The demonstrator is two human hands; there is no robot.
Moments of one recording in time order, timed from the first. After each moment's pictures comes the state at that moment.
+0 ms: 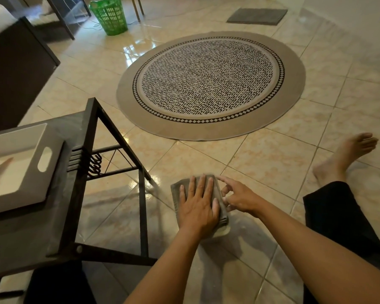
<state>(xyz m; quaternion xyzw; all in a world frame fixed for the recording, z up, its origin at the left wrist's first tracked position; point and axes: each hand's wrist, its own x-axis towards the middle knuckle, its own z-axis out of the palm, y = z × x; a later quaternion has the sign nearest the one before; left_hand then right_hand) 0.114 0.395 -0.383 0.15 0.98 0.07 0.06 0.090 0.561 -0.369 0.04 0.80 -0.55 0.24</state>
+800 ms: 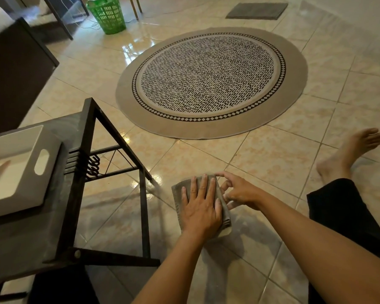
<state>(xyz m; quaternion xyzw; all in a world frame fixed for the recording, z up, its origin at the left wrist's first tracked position) 0.119 0.398 -0.388 0.13 0.99 0.08 0.06 0.078 0.561 -0.355 0.05 0.75 -0.59 0.30</state>
